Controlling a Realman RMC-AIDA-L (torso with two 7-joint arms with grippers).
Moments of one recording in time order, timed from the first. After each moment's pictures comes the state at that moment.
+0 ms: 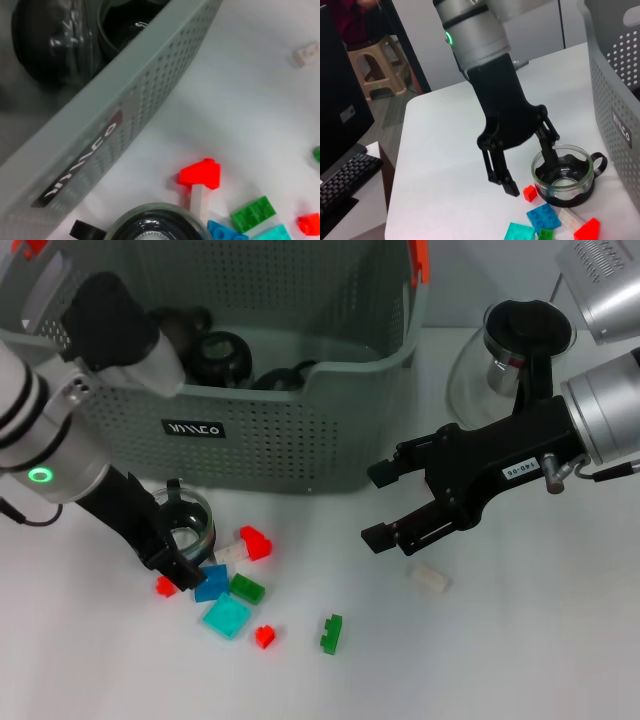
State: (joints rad) left arm -0.64 -2.16 -2.05 -1.30 -0.36 1.72 -2.18; right arm 0.83 2.06 -0.98 -0.82 -2.15 -1.68 1.76
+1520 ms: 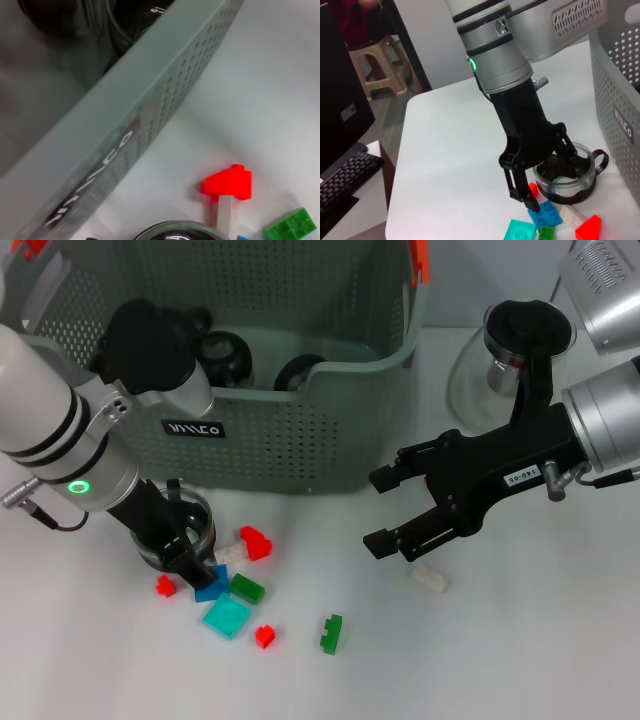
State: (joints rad) left arm -0.67 -2.17 -1.98 -1.15 -0.33 1.55 -2.20; right arm 0.82 2.06 -0.98 -0.81 -2.15 -1.68 1.74
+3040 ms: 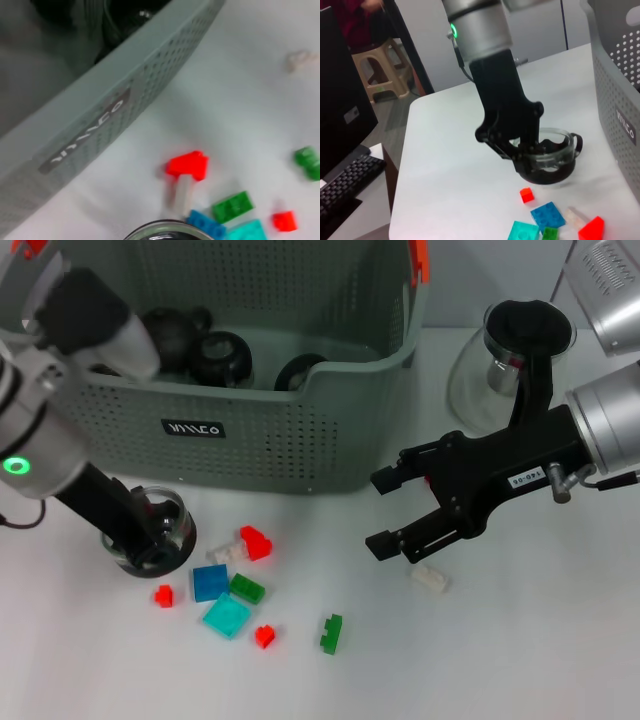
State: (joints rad) left arm -0.69 -2.15 -2.16 -1.25 -0.35 1.79 -2.19; right arm 0.81 2.06 -0.97 -0.81 -2.14 -1.69 1.74
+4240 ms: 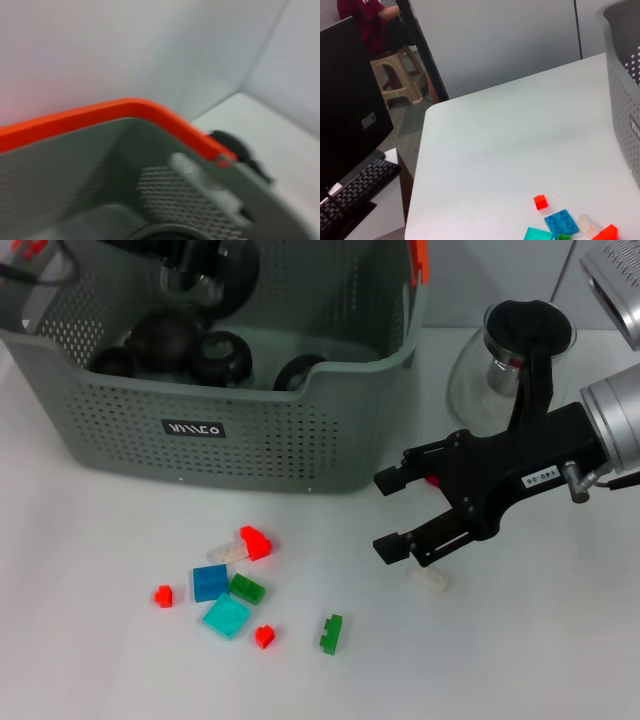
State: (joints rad) left arm -0.90 -1.86 -2.34 -0.97 -0.89 1.60 -2.28; right arm 0.81 2.05 -0.96 -0.81 -2.12 -1.74 1.72
